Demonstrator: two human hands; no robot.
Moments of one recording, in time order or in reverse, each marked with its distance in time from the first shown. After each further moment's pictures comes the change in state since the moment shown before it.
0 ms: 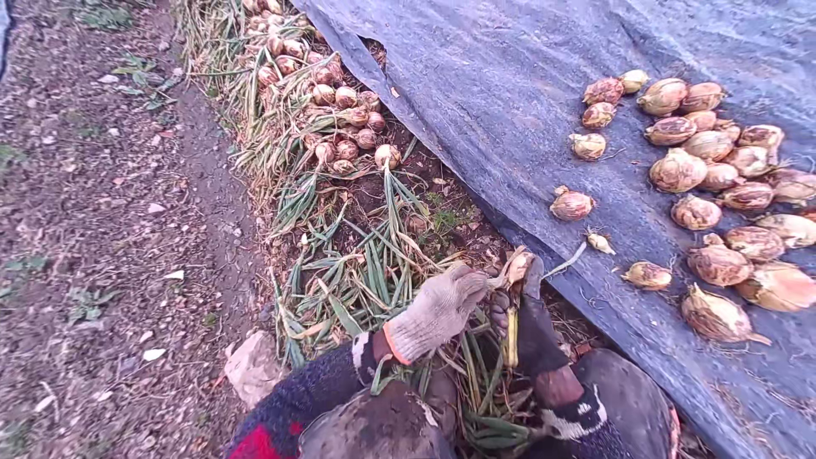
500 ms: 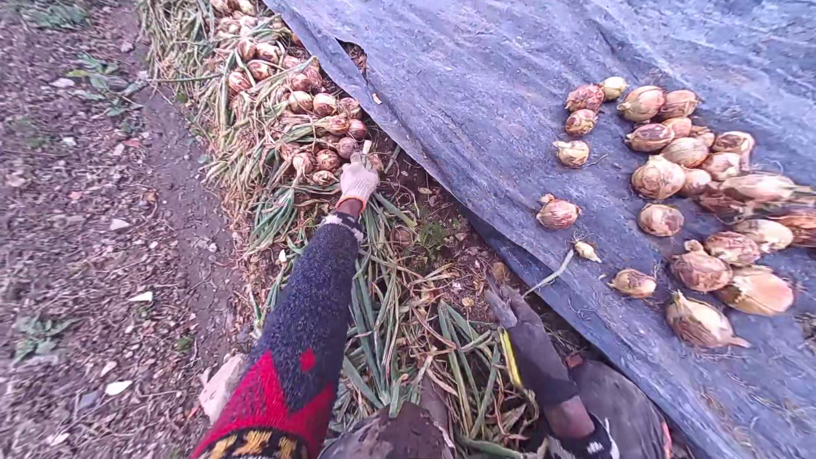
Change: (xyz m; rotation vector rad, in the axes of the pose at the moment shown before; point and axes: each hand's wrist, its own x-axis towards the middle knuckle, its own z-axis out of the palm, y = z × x) left_hand 0.192 -0.244 -0.134 0.468 0.344 -0.855; right_hand -0.009 -0.013 -0.008 -0.801 0.294 -0.304
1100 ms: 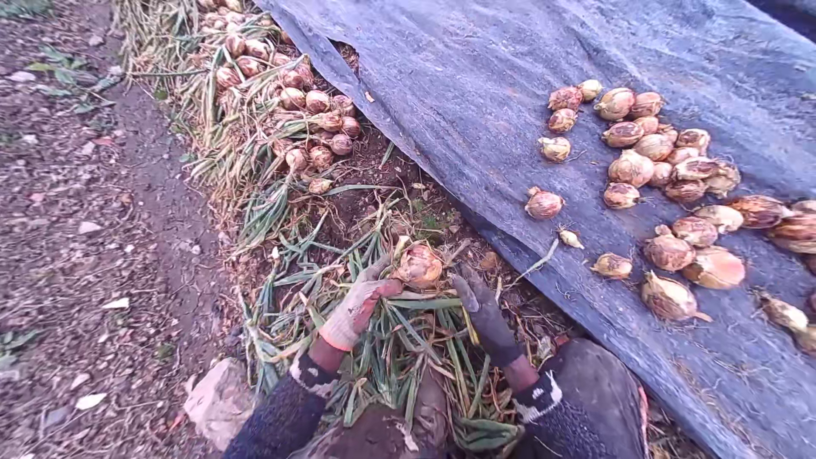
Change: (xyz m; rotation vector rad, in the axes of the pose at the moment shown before) left_hand -0.284 -0.070 -0.035 -1.210 -0.699 0.045; right_hand 0.004 0.015 0.052 -0.146 -0.115 -0.202
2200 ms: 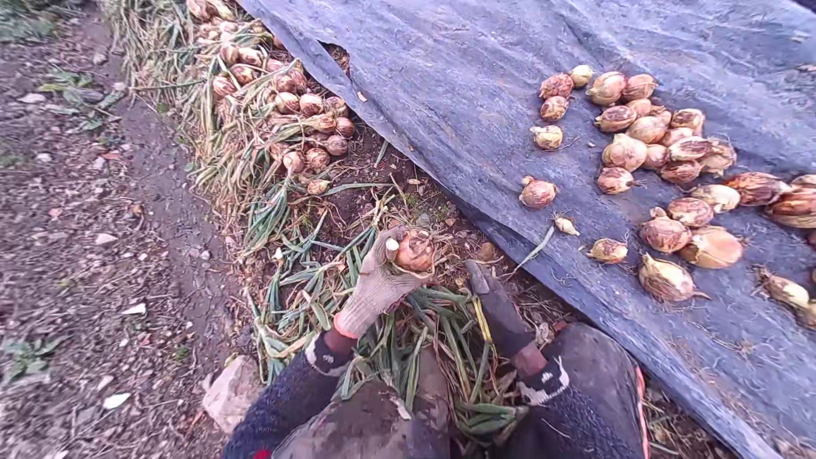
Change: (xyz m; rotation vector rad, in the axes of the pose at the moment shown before) left_hand 0.004 0.027 0.042 0.512 0.137 0.486; right_hand -0.008 0.011 -0.025 0.084 0.034 0.144
